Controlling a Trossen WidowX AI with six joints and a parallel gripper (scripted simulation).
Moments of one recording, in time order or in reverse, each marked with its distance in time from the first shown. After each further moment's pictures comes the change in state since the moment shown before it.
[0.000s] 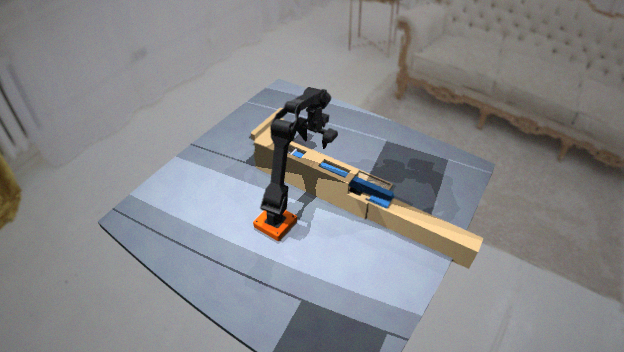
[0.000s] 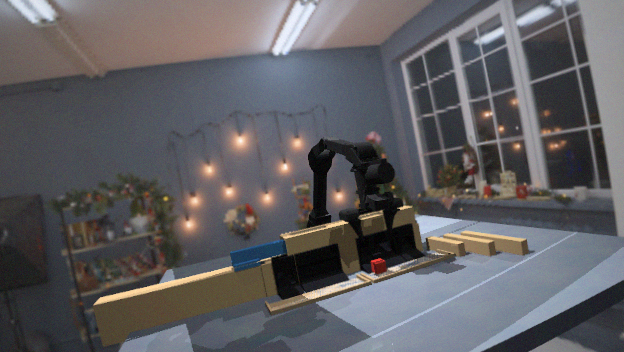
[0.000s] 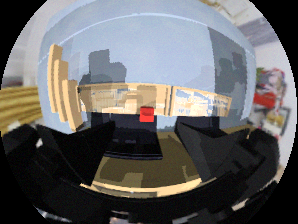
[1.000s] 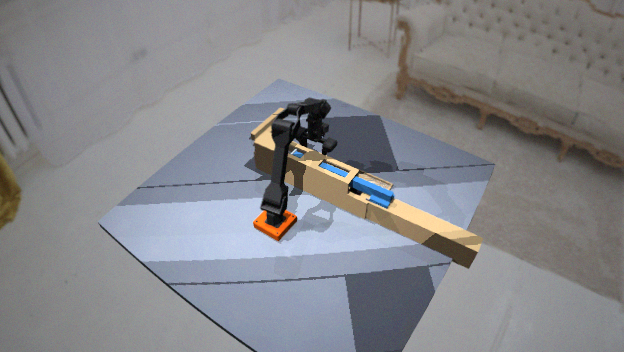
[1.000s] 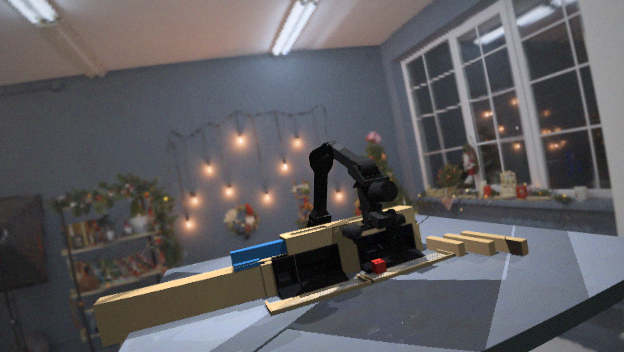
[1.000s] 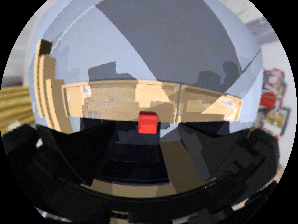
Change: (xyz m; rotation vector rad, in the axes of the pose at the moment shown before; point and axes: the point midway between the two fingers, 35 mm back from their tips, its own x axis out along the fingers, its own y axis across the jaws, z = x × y) arm 0.049 0.000 -0.002 0.000 0.000 0.000
